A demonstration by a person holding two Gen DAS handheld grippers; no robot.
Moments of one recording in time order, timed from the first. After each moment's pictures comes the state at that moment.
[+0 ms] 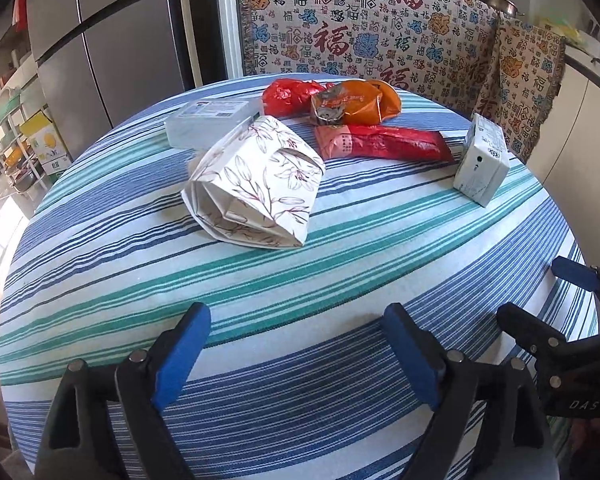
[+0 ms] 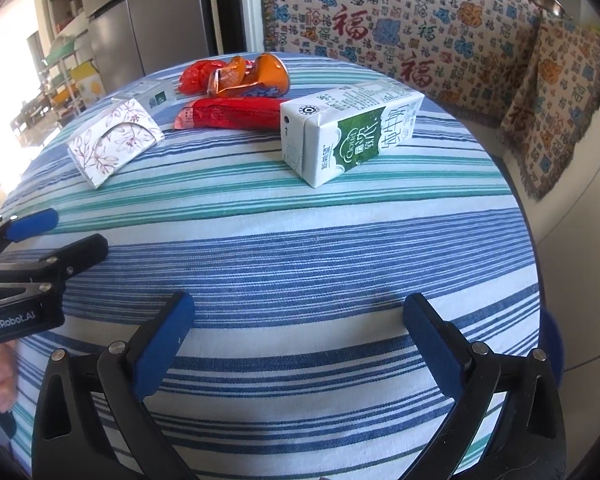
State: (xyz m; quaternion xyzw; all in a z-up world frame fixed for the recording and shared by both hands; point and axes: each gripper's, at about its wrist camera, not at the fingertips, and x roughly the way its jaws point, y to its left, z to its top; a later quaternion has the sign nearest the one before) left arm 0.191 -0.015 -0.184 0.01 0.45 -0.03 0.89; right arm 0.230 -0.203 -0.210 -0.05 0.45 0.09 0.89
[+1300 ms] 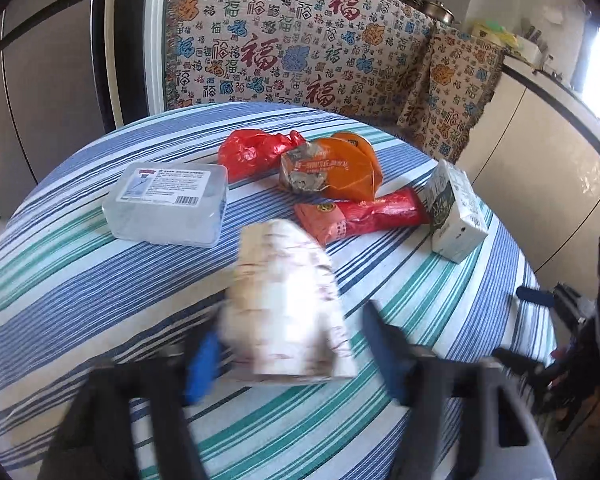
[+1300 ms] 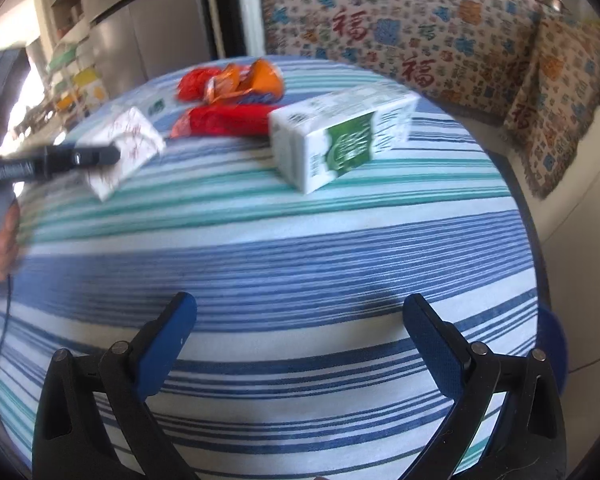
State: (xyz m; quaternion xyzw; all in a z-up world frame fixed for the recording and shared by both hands) left arm 0.274 0.028 -0.165 0.00 0.44 -0.20 0.88; right arm 0.238 -0.215 -0.205 -0.02 0.44 0.09 0.89
